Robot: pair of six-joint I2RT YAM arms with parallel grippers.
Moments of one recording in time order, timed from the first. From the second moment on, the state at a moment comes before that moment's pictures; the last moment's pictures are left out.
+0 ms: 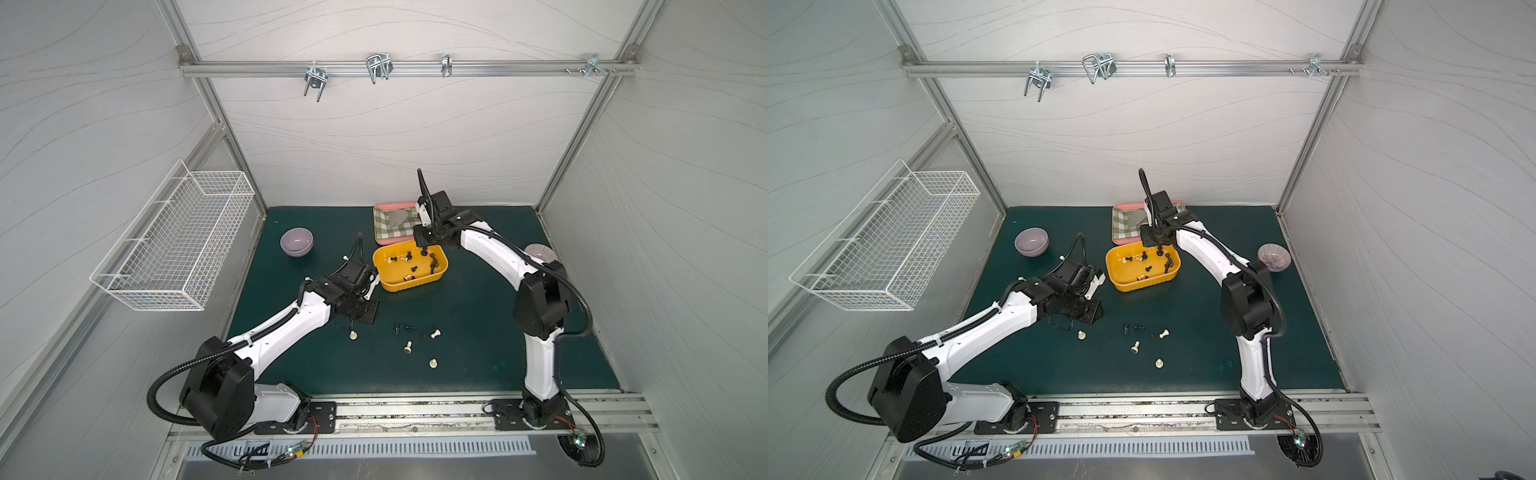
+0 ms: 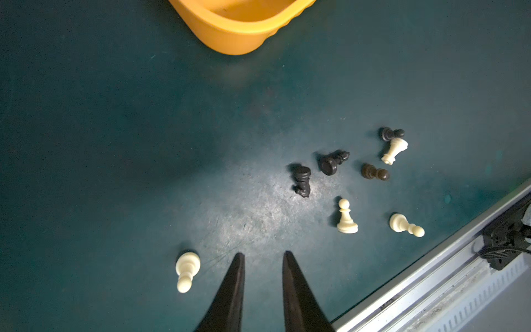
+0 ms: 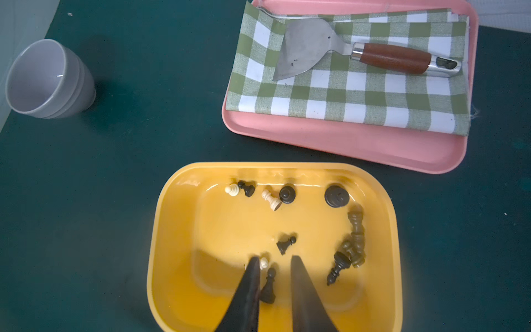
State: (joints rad) left arm -0.56 1.32 0.92 -0.75 0.16 -0.27; right arm 0.59 1.97 1.78 -0.68 -0.05 0.23
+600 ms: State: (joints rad) left arm -0.56 1.29 0.92 -0.91 0.03 -0.34; right arm 0.56 1.46 1.19 -0.62 -0.10 0.23
